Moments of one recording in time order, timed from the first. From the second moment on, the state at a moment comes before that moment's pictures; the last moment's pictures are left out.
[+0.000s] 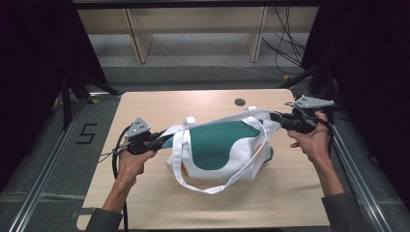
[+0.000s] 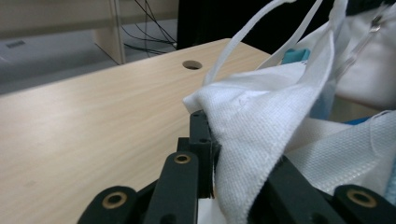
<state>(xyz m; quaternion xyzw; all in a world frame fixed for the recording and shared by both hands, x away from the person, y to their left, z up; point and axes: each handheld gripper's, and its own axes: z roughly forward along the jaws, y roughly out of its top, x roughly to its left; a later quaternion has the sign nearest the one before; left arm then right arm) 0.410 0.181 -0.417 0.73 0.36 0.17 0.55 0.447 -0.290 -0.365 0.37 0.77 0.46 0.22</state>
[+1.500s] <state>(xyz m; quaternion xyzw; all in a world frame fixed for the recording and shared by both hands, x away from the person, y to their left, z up) 0.340 0.199 -0.447 0.75 0.35 0.14 0.54 0.469 -0.280 -0.354 0.40 0.76 0.46 0.23</state>
